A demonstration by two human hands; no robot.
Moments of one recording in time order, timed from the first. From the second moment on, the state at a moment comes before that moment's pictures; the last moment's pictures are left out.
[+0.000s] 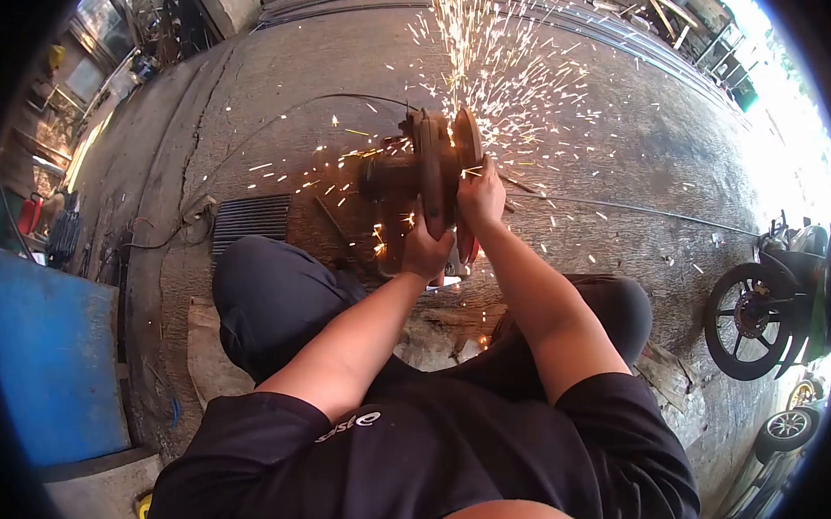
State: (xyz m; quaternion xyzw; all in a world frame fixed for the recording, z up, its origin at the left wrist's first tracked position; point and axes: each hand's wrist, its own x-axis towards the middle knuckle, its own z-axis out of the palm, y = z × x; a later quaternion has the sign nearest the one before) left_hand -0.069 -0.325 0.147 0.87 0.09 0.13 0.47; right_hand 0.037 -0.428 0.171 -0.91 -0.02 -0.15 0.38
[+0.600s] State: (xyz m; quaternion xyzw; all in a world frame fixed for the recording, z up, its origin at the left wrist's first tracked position) left_hand -0.073 -0.328 0.146 0.83 0.13 0.07 0.54; right_hand 0.030 -0.429 0.164 -0.90 0.00 -0.15 0.41
